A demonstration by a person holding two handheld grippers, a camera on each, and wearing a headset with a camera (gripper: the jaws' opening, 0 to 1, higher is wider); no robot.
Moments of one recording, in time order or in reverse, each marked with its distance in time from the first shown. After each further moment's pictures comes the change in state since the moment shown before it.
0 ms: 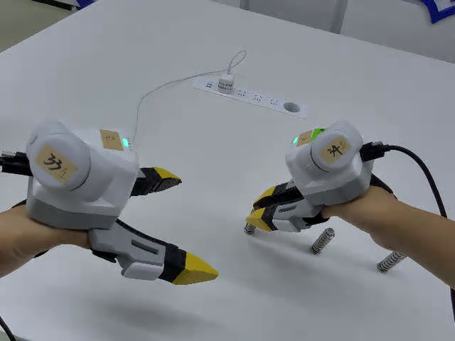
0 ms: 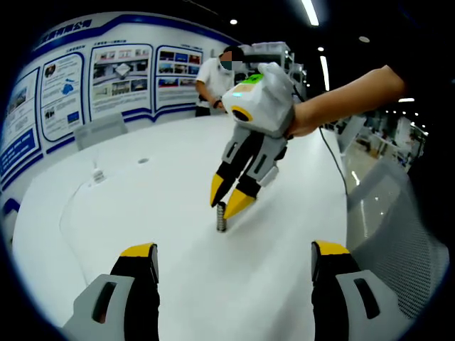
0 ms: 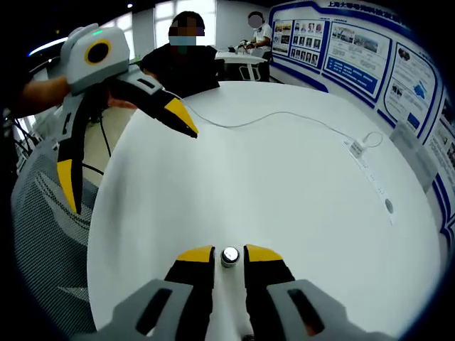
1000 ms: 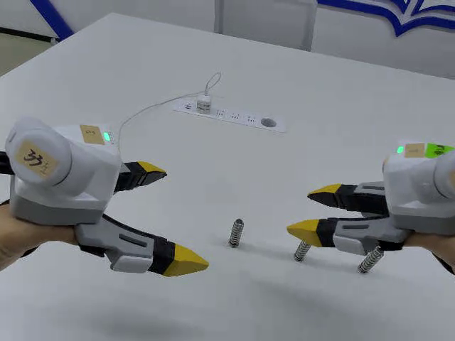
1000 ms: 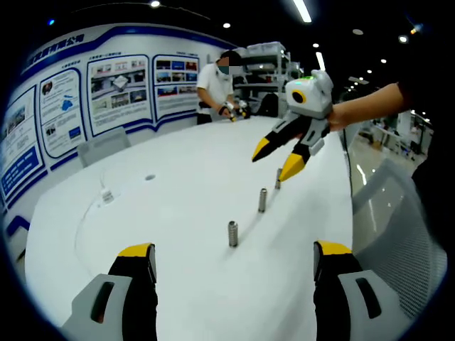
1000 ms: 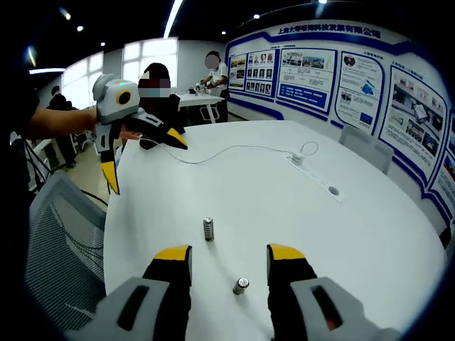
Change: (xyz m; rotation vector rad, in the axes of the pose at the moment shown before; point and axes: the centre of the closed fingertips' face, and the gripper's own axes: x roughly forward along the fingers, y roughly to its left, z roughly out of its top) left arm -0.008 0.009 0.030 0.074 -0.009 0.036; right arm -0.121 -0.008 -0.031 0.170 -0.252 -0.213
